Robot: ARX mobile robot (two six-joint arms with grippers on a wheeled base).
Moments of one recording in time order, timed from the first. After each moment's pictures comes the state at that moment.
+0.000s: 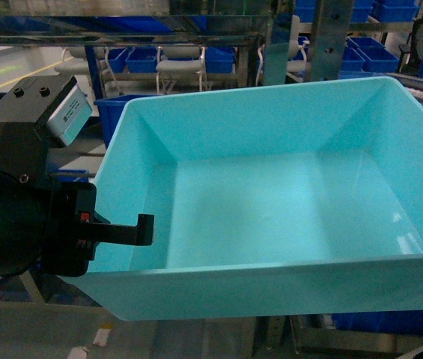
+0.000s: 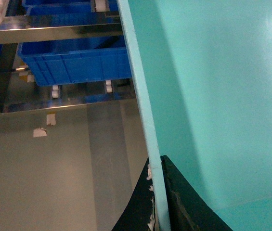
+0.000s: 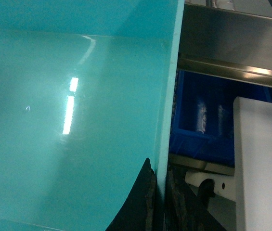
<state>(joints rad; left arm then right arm) -0.39 1.46 0.64 0.11 -0.09 -0.19 0.23 1.28 0.57 0.19 0.06 0.02</state>
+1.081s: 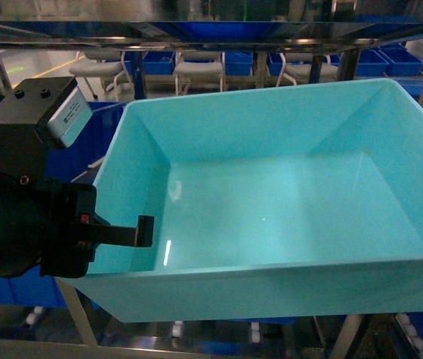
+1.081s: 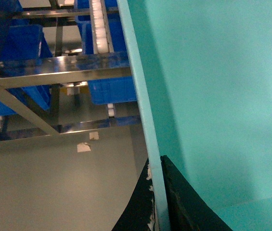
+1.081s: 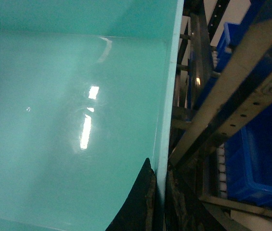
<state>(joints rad) -0.39 1.46 0.64 0.10 -0.09 -0.19 0.23 1.28 0.57 0.19 0.06 0.02</state>
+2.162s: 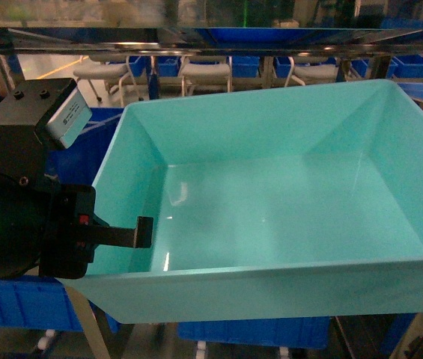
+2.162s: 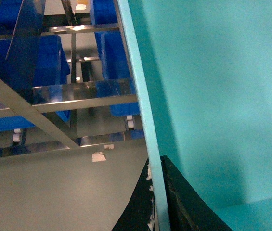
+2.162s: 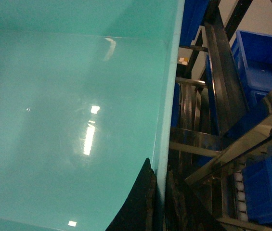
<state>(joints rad) -0.39 1.46 0.64 0.10 -0.09 -0.19 0.23 1.28 0.57 0.19 0.07 0.02</state>
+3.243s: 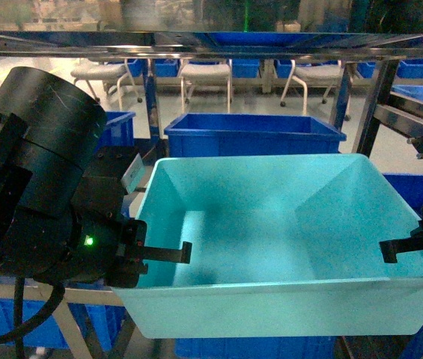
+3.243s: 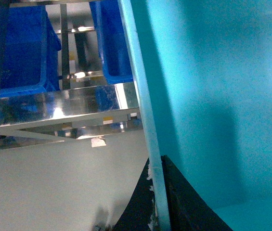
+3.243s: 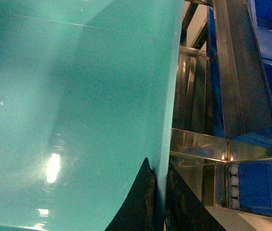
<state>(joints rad) -0.35 1.85 0.84 0.12 -0.07 -0.18 0.16 1.71 0.72 0.25 0.11 -0.03</state>
